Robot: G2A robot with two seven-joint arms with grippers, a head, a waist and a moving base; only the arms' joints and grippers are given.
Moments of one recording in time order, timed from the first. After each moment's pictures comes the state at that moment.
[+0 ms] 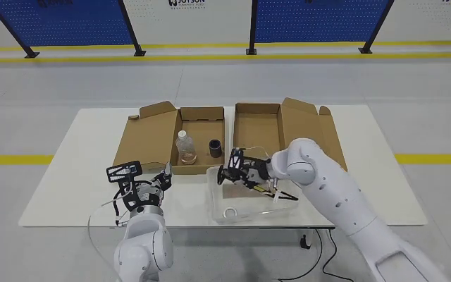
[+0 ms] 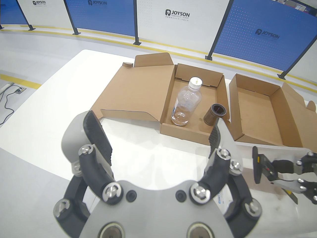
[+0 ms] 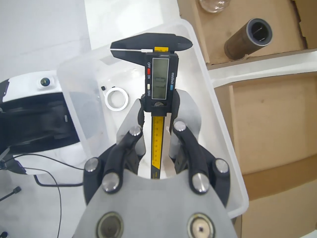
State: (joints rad) left arm 1.73 -1.52 -1.39 -2.21 1.64 0.45 -0.54; right arm -0.76 -1.22 0.83 -1.34 -0.81 -0.79 0.92
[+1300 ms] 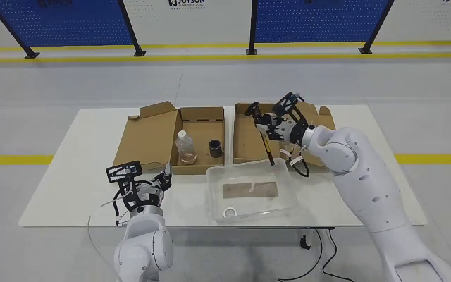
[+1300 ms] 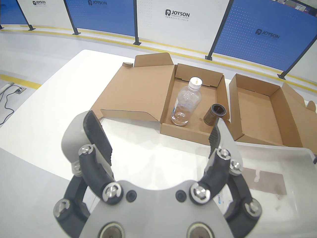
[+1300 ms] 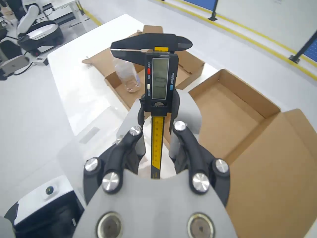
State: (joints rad) left arm 1.73 -1.52 -1.39 -2.21 1.64 0.45 -0.54; right arm -0.77 -1.16 1.09 -1.33 -0.74 -0.46 0.62
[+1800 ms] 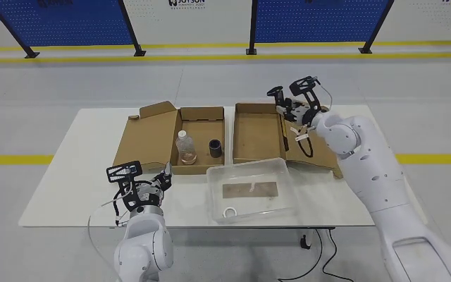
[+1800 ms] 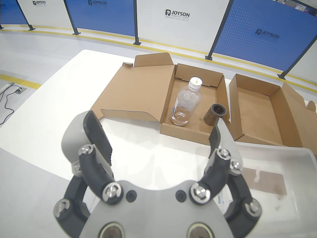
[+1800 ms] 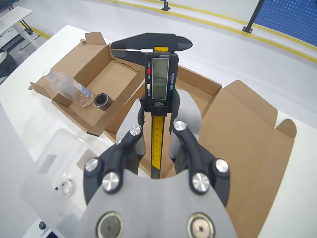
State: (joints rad) left arm 1.73 -1.52 -1.39 -2.21 1.64 0.45 -0.54; right arm -0.62 -1.19 1.05 -1.06 -0.78 -0.32 0.57
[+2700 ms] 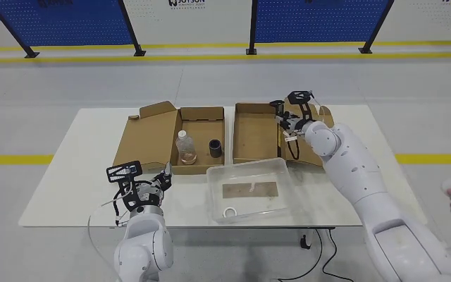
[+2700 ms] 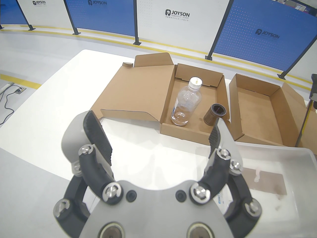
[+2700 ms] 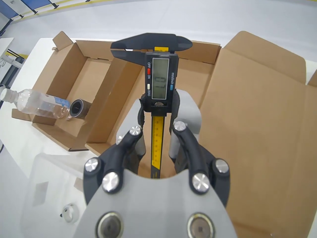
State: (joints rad) left arm 1.73 -1.52 -1.39 -2.21 1.64 0.45 -0.54; right arm -0.53 -1.30 0.92 -0.69 -0.67 -0.22 0.44
